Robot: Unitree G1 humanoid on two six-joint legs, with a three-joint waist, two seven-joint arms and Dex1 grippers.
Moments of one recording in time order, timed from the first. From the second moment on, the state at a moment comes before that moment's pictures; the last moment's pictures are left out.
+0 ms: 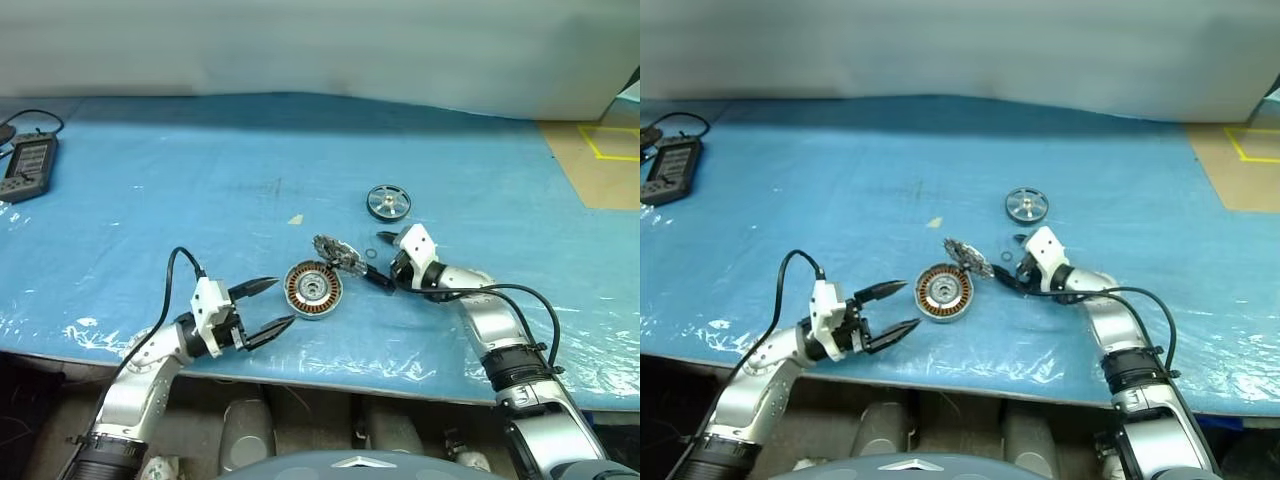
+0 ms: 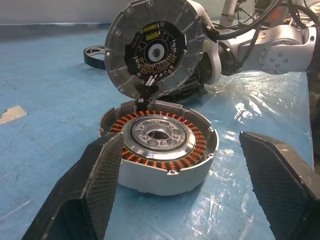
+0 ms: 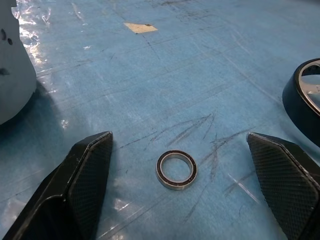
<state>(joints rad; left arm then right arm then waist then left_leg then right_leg) 0.09 0.41 -0.05 -0.10 -0.43 -0.07 -1.02 -0.37 -0.41 0.12 0.35 0.08 -0.03 0.75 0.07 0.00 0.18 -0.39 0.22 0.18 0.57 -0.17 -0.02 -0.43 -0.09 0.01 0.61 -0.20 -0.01</state>
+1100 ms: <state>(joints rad) -0.01 0.41 -0.06 -0.02 -0.39 -0.12 -1.01 -0.57 -0.30 0.12 0.70 0.05 -0.17 0.73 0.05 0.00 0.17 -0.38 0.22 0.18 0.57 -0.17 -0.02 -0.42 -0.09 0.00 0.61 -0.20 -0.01</state>
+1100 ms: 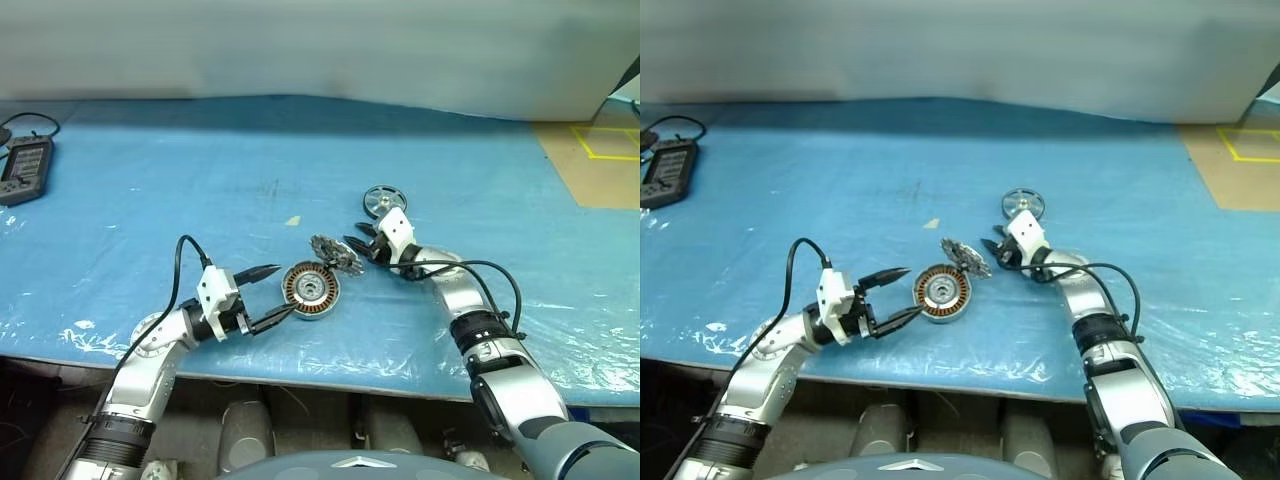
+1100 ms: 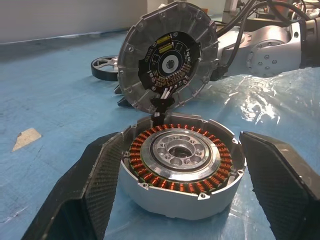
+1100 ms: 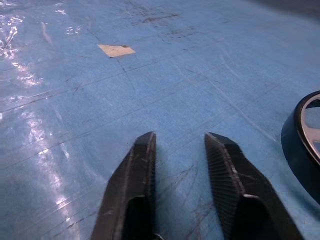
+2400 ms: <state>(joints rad) -0.08 0.43 -0.07 -0.02 -0.41 -0.05 -1.05 -0.08 -0.53 -0.01 -0.02 0.28 0.25 0.89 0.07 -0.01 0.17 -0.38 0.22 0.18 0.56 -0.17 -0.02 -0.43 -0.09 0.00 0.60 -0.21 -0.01</state>
